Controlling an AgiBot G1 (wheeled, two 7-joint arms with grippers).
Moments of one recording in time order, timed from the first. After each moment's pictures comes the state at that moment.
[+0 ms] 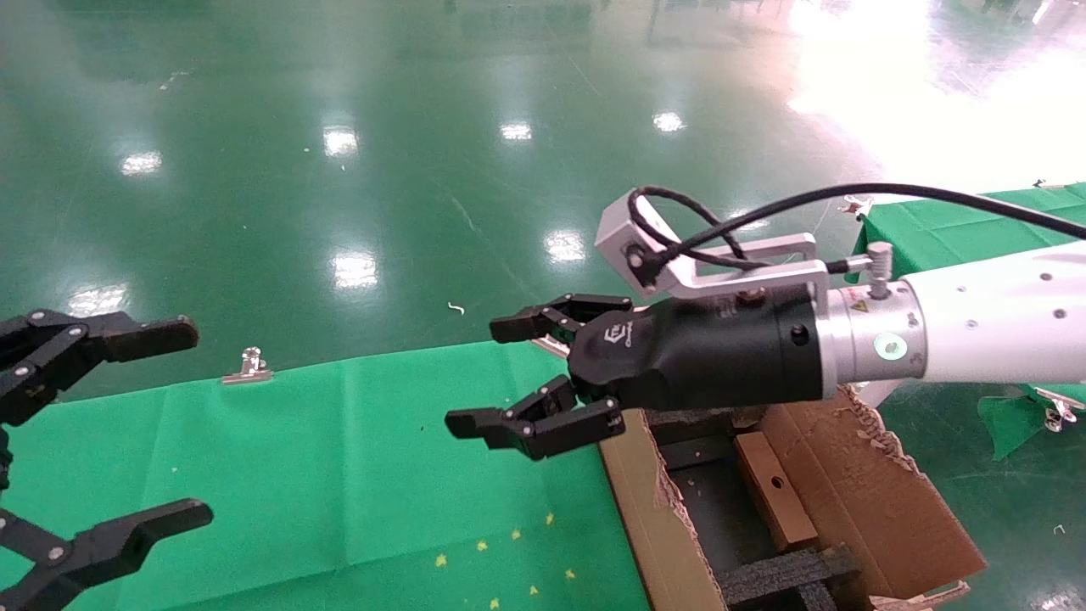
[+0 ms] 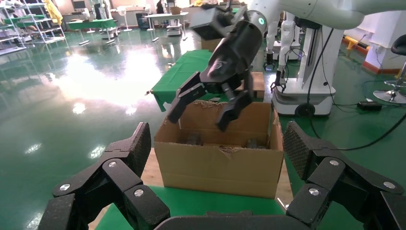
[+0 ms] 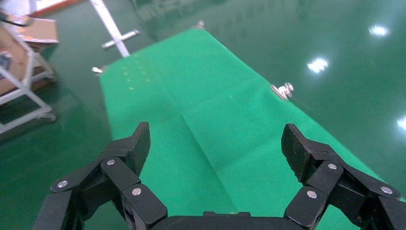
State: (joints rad) left arm -1.09 0.58 0.35 -1.25 0.67 1.46 -0.15; right arm 1.36 -0.58 -0.69 1.31 -0.94 -1.26 0.61
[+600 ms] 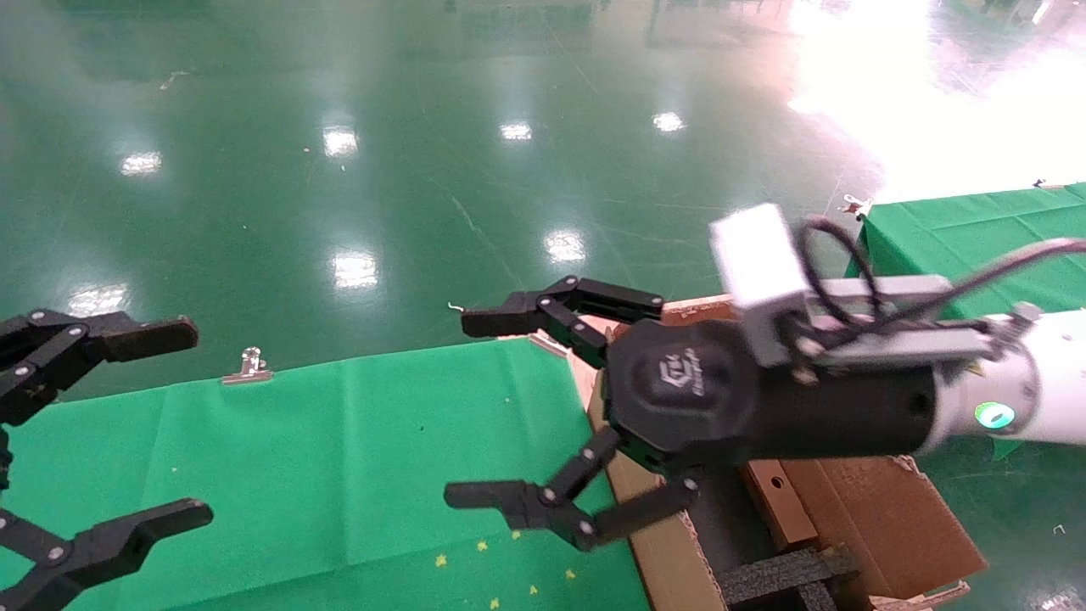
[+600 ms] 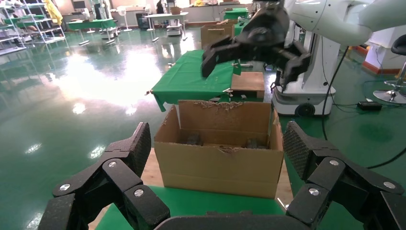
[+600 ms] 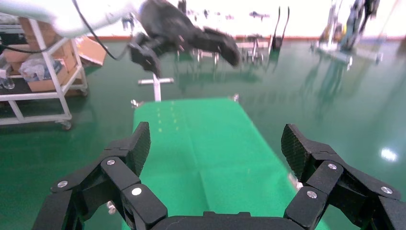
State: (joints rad) left arm -1.09 0.58 0.35 -1.25 0.67 1.46 -0.14; right arm 1.11 -0.61 -0.33 1.29 -0.76 -1.46 0.24
